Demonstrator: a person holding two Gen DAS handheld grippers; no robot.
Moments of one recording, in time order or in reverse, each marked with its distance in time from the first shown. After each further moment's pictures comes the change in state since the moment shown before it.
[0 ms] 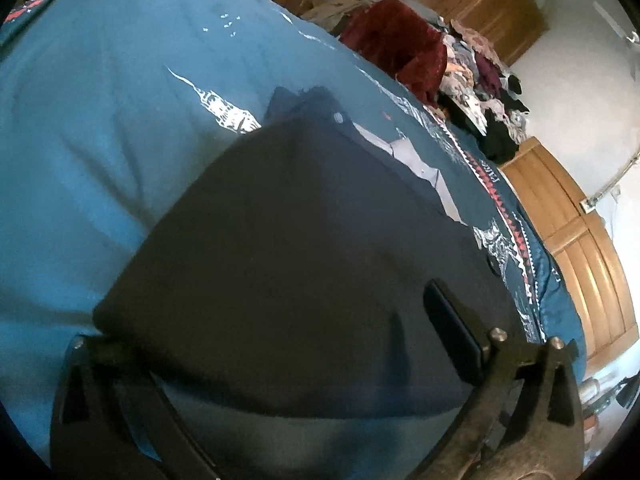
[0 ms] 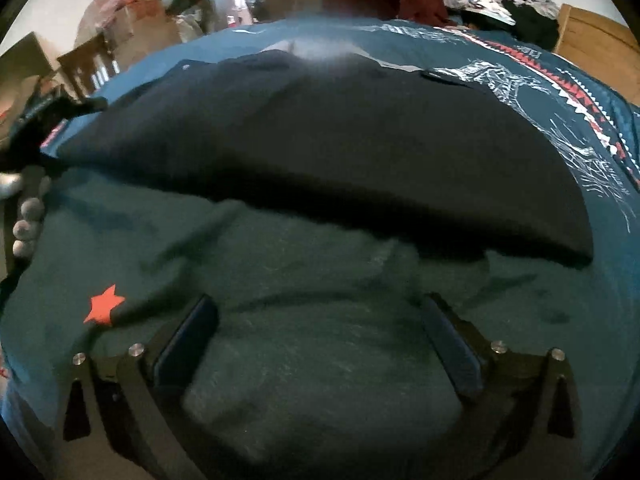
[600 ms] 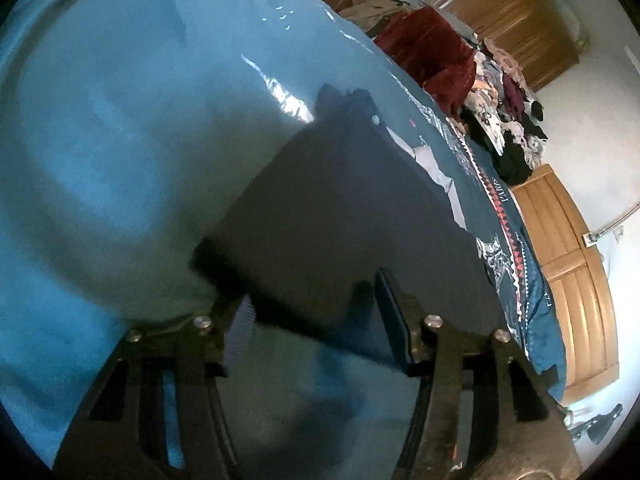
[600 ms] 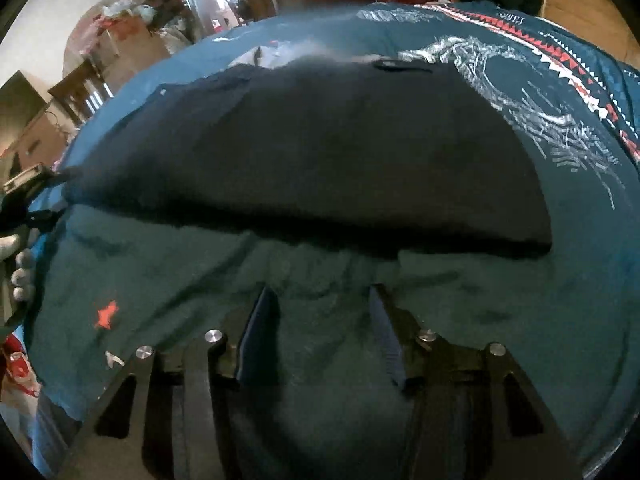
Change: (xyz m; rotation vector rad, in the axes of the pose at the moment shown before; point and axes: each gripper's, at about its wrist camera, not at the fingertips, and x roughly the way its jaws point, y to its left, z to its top) left arm -0.021 0.017 -0.003 -0.155 0.029 0.033; right arm -0.026 -0.054 0.009 0.107 0.035 0.076
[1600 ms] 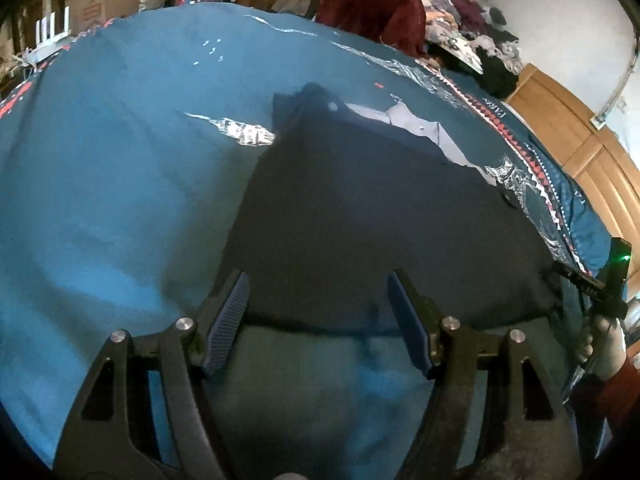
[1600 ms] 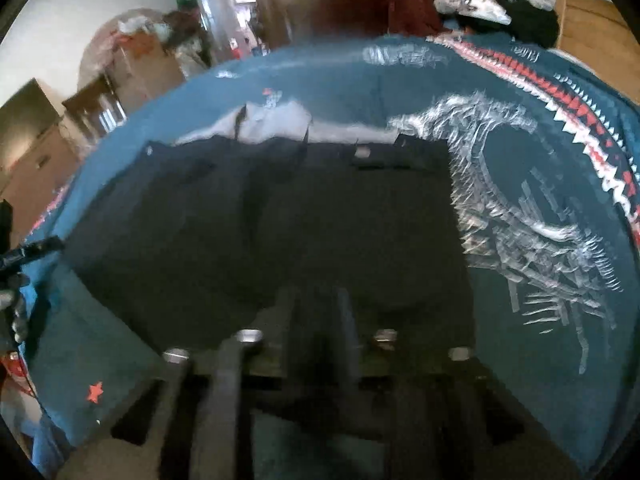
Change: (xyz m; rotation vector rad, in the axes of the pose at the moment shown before) left arm -0.022 -0.026 0.003 0.371 0.070 0.122; right arm 0.024 -0.067 0.095 -0.053 -0.051 0.042
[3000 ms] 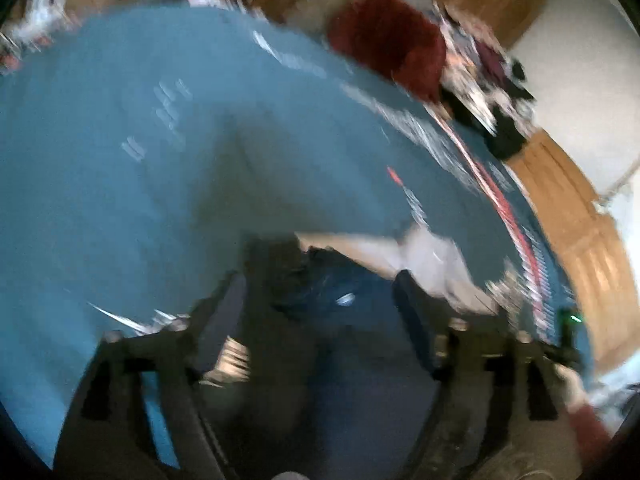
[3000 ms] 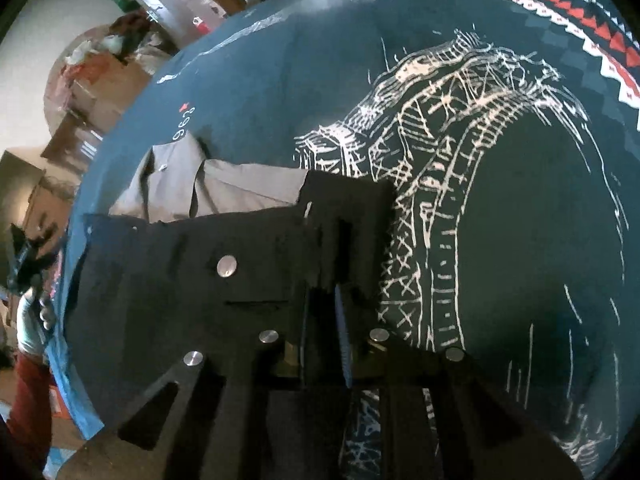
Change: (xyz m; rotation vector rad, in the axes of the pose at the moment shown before) left arm 0.079 0.026 0.157 -0.119 -0.117 0.006; right arm 0.103 -0.143 0.143 0.204 0.202 0.133
